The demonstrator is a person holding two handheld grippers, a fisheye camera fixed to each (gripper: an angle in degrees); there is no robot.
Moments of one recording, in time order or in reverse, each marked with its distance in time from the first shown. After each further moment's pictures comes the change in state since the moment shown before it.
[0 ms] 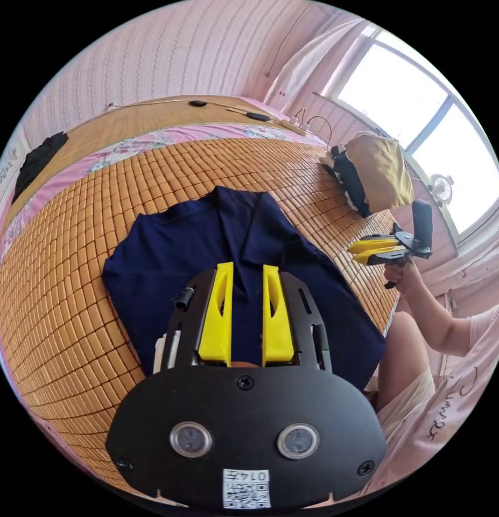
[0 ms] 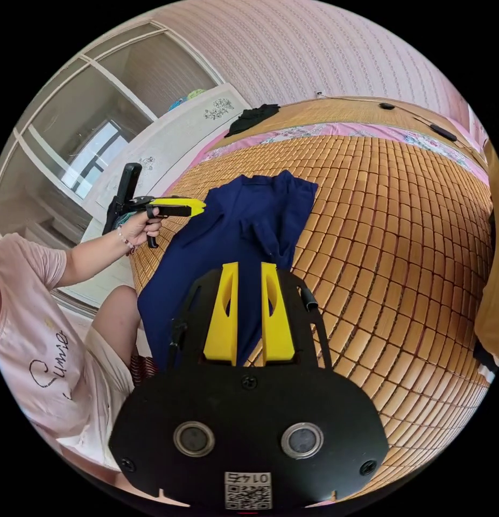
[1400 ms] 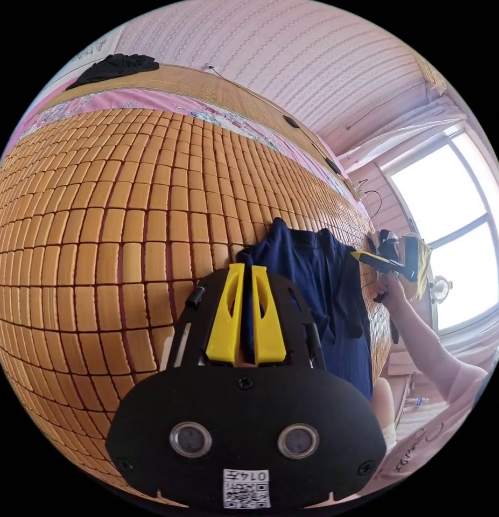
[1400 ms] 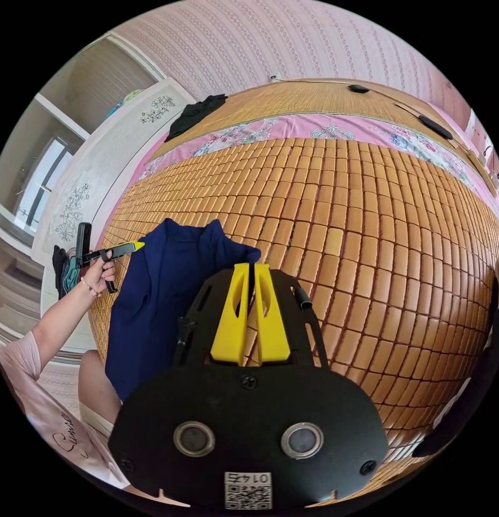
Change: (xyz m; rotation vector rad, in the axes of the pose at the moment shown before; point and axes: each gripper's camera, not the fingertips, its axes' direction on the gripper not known) left arm -0.307 0.040 -0.073 0.098 0.106 -0.398; right arm 0.101 -0.151 0.071 -0.041 0.203 0.159
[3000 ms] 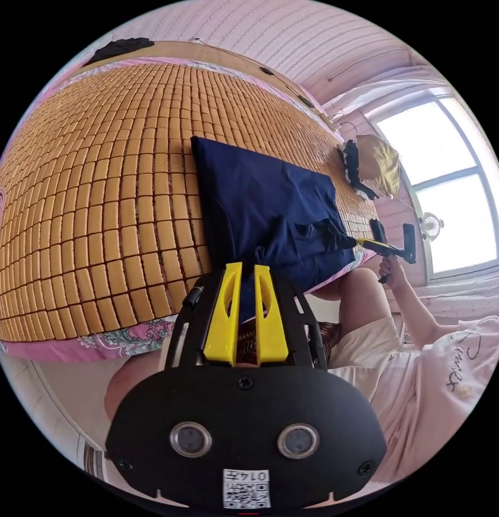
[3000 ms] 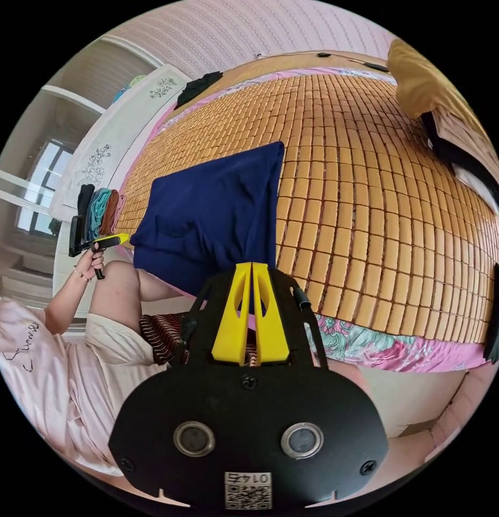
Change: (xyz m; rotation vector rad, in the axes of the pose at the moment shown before) left arm 0.193 0.325 -0.239 -0.201 -0.026 0.053; right arm -0.137 0.338 -0.079 -0.115 -0.013 0.073
